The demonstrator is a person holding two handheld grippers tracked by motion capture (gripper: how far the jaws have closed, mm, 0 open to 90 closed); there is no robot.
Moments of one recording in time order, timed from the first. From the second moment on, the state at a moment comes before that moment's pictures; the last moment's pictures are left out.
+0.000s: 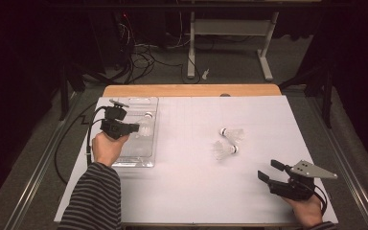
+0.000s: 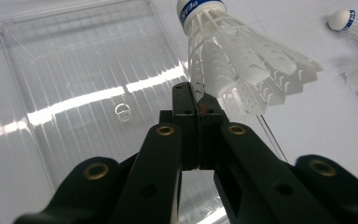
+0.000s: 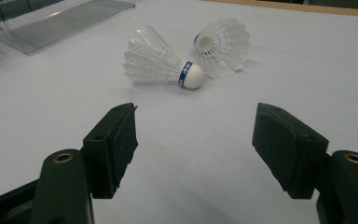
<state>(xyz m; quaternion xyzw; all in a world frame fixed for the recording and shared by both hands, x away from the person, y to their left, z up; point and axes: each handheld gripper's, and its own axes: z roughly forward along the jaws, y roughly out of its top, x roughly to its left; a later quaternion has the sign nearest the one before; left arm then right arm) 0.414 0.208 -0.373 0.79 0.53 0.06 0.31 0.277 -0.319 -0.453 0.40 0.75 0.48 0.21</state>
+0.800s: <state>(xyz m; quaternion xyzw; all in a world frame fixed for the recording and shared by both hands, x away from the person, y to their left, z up) 0.437 0.213 -0.388 0.77 0.56 0.06 0.31 0.279 -0.321 -0.454 0.41 0.75 0.48 0.20</state>
